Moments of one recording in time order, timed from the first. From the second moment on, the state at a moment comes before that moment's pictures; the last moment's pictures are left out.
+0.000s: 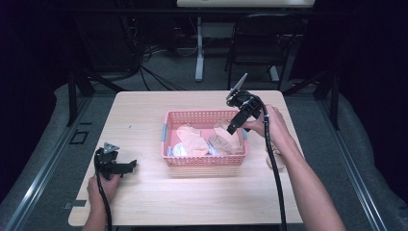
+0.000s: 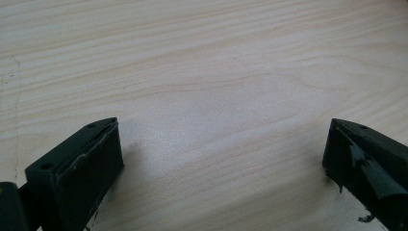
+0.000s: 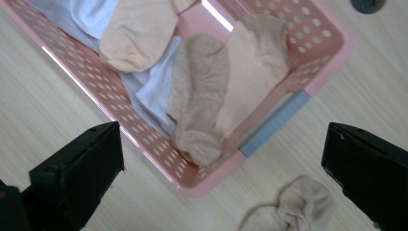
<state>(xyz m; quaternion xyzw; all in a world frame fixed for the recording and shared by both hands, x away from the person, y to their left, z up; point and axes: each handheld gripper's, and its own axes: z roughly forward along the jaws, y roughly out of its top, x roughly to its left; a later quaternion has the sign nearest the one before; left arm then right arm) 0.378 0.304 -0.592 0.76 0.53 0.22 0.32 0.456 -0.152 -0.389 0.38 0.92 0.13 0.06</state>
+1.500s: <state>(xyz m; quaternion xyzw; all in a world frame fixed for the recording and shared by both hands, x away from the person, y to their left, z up) 0.378 0.304 -0.593 0.76 0.53 0.22 0.32 0.468 -0.111 -0.491 0.37 0.93 0.03 -0.01</state>
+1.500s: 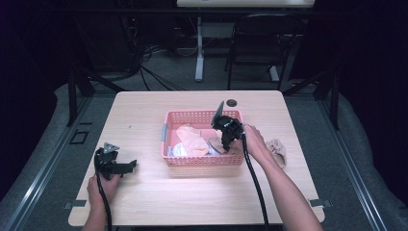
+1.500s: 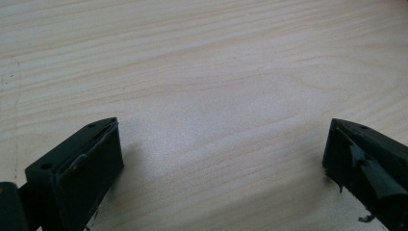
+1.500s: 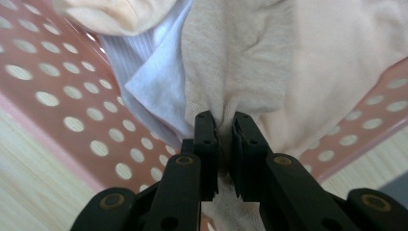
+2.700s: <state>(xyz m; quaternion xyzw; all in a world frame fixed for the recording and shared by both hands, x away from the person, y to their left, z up) 0.378 0.304 -0.592 0.76 0.53 0.22 0.32 0.466 -0.134 -0.403 0.38 0.92 0.10 0.04</state>
